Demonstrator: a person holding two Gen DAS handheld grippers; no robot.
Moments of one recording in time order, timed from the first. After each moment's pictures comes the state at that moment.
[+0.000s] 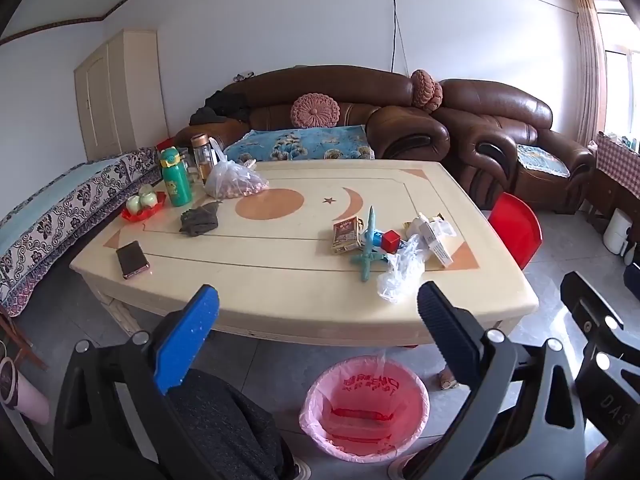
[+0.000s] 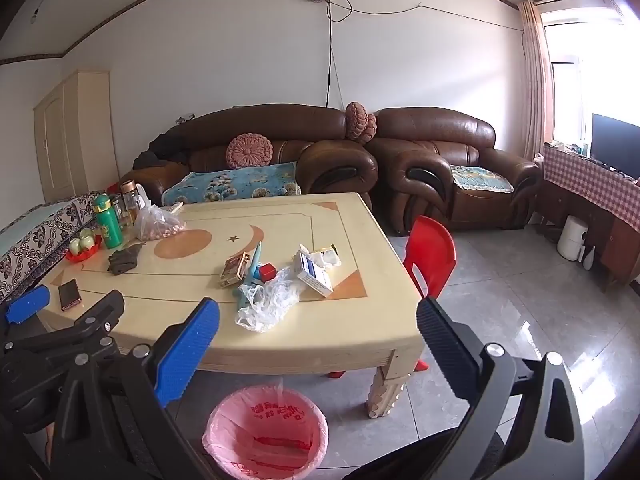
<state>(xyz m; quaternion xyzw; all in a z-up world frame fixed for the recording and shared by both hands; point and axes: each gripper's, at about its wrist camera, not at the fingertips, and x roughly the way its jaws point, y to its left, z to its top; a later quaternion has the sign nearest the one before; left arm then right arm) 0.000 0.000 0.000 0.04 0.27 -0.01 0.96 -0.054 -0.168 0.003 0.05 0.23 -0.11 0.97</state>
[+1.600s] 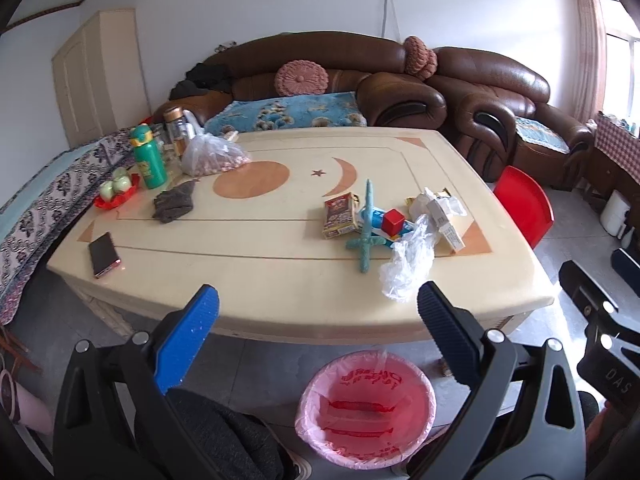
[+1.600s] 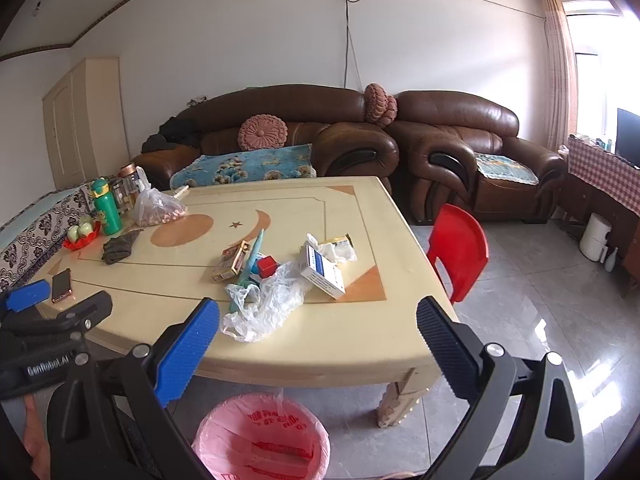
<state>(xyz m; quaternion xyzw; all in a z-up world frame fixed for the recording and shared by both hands) 0.081 -0.002 -0.036 0.05 0.33 -0.04 0.94 0.033 -0.195 -0.051 0.05 0.25 -0.07 0.96</state>
